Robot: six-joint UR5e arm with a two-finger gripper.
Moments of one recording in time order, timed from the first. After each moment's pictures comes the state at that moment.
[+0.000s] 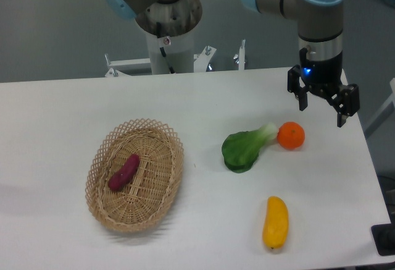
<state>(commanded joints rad) 2.76 -1.77 -1.65 -0.87 1.51 1.58</state>
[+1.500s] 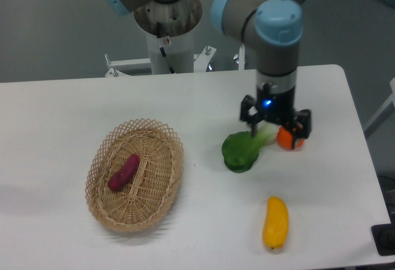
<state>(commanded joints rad) 2.49 -1.84 -1.71 -0.87 1.50 0.91</state>
